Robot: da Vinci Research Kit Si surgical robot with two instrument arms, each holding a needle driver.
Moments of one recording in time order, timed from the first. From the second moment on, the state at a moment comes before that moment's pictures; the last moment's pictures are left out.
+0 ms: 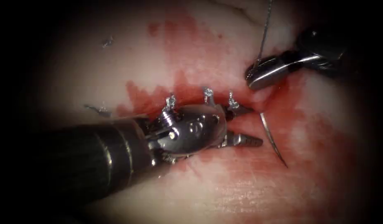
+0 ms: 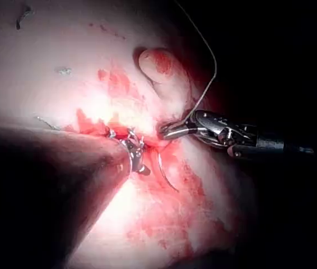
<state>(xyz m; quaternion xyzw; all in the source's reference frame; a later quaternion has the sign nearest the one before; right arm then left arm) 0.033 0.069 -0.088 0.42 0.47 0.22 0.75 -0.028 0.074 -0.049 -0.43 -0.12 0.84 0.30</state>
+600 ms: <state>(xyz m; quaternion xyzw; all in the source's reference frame) 0.025 0.077 -0.090 0.28 0.55 0.18 0.76 -0.028 0.072 -0.055 -0.43 -0.07 0.88 0.18</state>
